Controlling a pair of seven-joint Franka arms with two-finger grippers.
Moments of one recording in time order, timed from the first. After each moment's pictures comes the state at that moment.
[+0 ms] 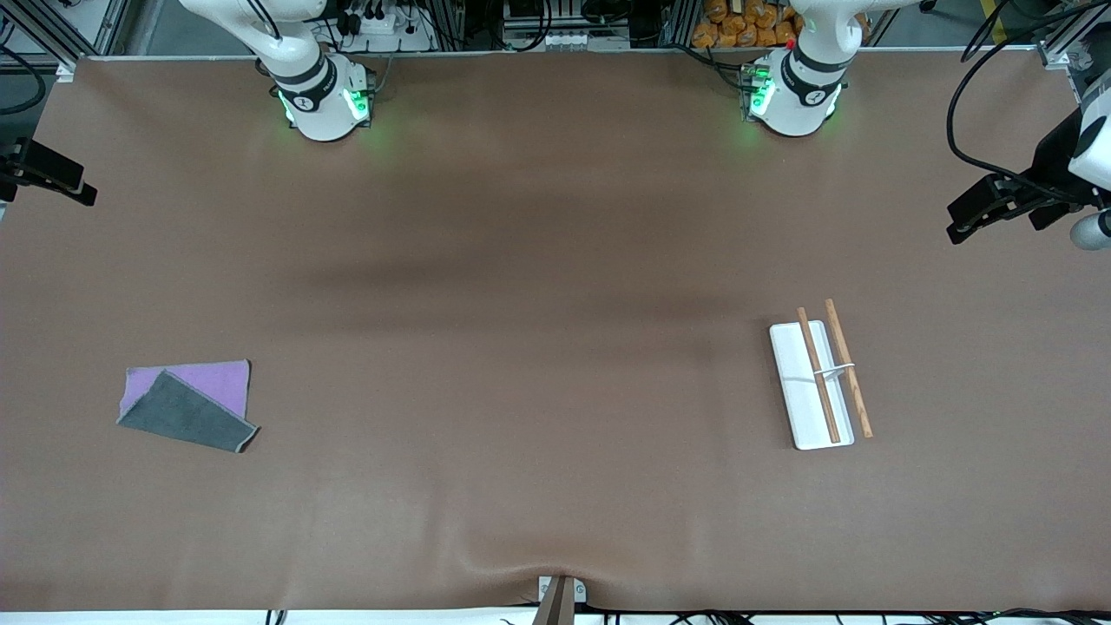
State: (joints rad) left arm 0.11 0.03 -0.23 -1.47 0.06 1.53 -0.27; right arm -0.06 0.02 -0.02 -1.41 0.01 1.35 0.00
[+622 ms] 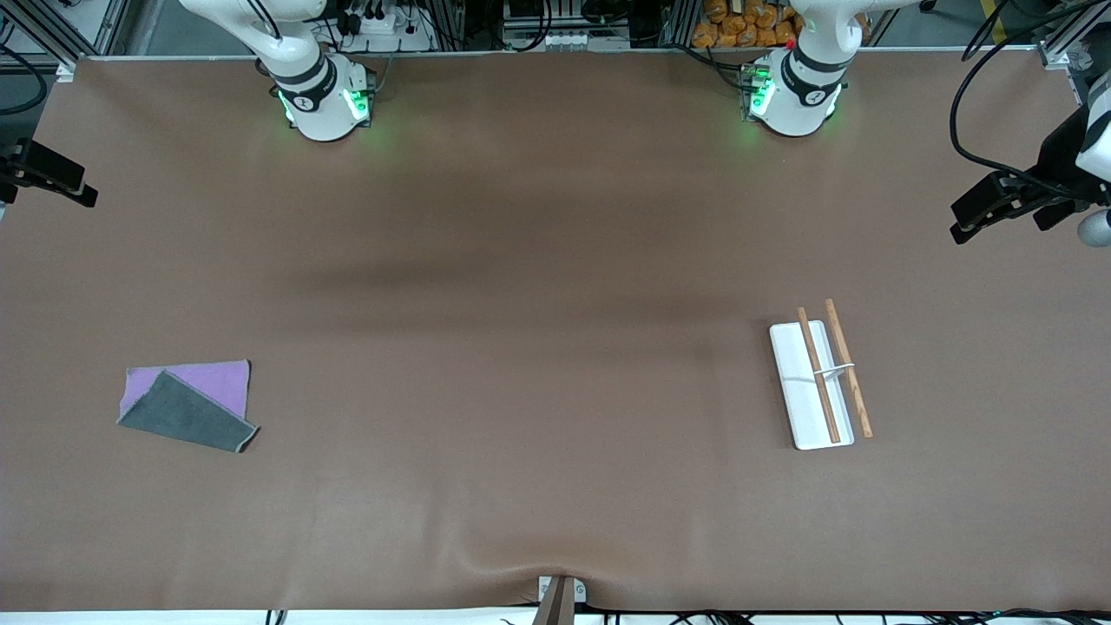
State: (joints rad) left arm 0.11 0.03 -0.23 -1.44 0.06 1.54 -0.26; right arm -0.05 0.02 -0.01 -1.41 0.01 1.35 0.00
